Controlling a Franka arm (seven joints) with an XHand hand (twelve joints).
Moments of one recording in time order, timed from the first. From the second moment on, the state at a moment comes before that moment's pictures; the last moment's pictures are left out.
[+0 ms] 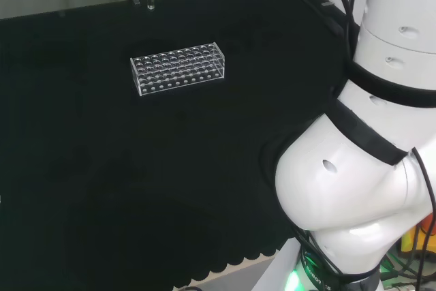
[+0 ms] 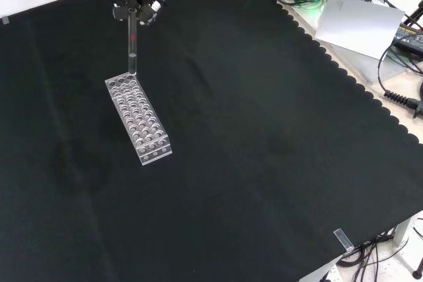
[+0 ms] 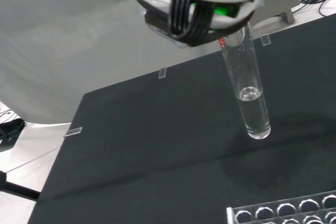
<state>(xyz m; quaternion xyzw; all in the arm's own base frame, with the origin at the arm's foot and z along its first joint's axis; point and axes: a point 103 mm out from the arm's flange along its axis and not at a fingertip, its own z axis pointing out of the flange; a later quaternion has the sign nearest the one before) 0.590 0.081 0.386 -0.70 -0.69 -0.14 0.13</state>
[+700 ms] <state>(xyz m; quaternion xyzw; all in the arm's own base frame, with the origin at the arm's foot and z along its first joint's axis) 0.562 -0.038 0.381 -0.77 -0.63 -0.09 0.07</state>
